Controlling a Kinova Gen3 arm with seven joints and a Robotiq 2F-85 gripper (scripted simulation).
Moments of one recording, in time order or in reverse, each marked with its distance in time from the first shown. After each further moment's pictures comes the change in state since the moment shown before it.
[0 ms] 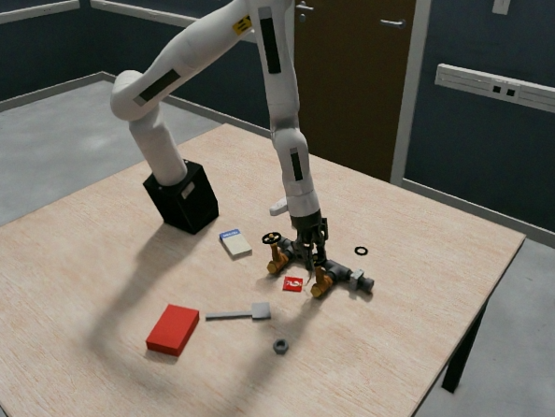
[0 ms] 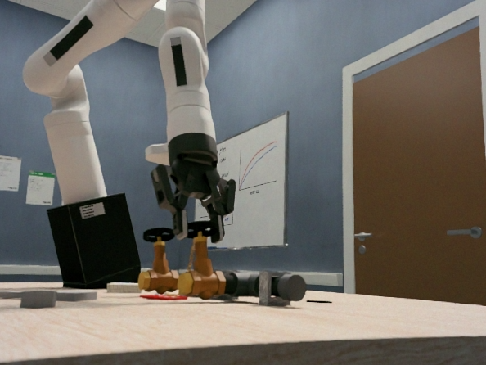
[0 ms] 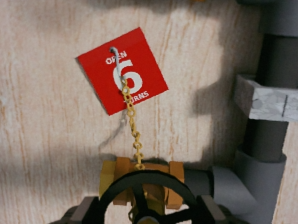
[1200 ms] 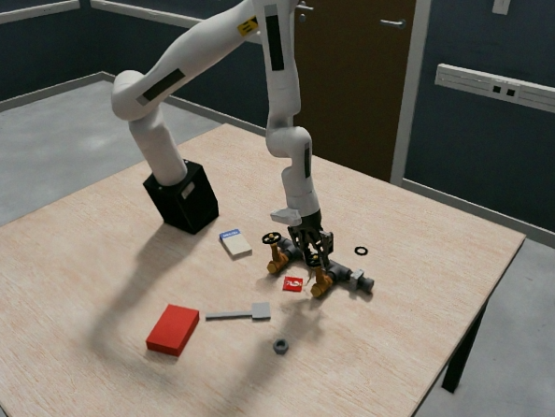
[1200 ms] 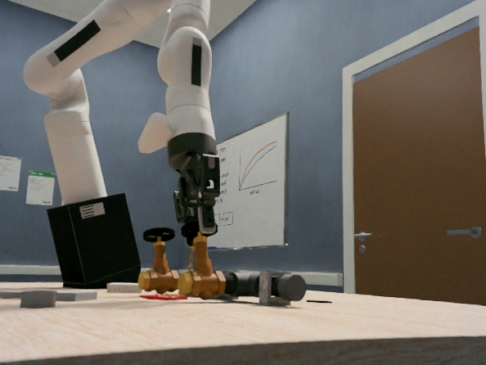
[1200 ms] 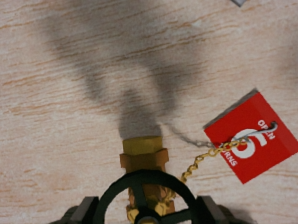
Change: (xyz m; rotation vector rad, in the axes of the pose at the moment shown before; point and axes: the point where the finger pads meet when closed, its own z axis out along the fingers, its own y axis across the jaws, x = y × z) arm 0.000 0.000 0.000 -0.008 -0.002 -1.362
